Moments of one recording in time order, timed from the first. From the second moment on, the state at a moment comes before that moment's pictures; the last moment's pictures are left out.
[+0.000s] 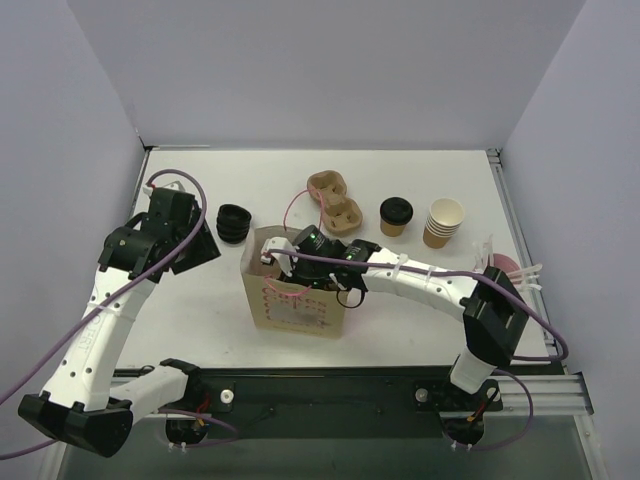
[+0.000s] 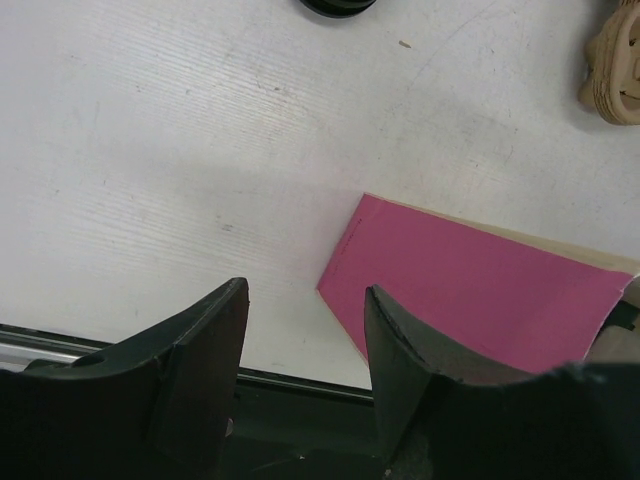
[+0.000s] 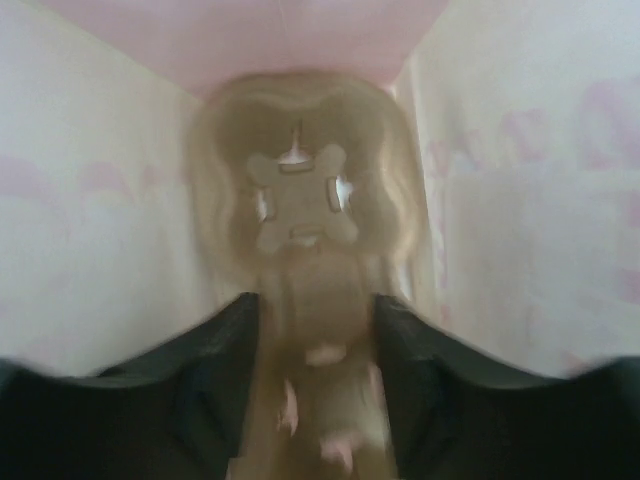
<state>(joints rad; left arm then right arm) -0.31 1.09 1.33 -1.17 -0.22 -0.65 0.98 1.66 1.25 -0.47 -0.20 -0.23</state>
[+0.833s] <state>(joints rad) -0.31 1.08 1.35 -1.07 -0.02 -0.56 0.94 1.54 1.45 -0.62 -0.12 -0.12</state>
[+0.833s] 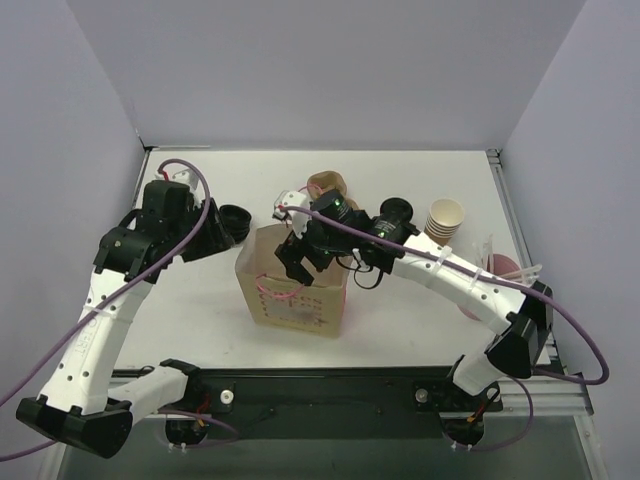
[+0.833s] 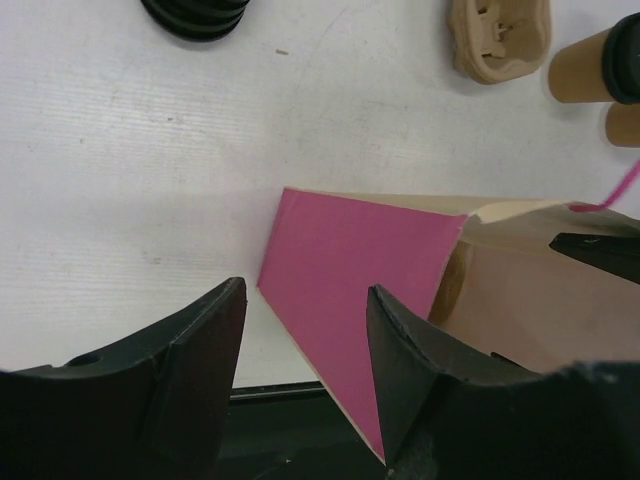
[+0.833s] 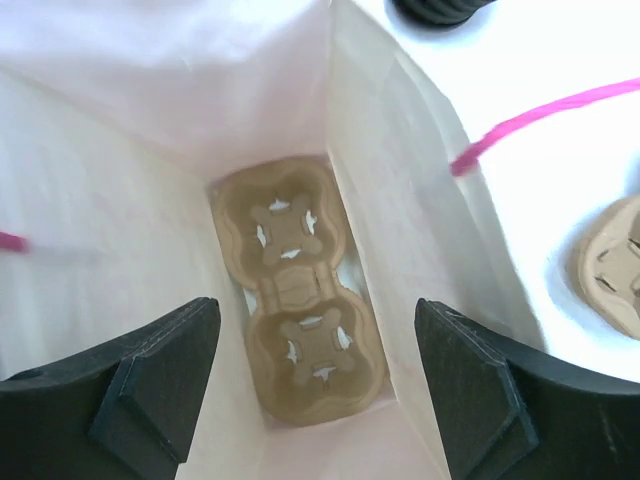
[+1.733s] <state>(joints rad) -0.45 1.17 1.39 -0.98 0.05 -0.45 0.86 1.45 1.64 -0.98 0.32 0.48</state>
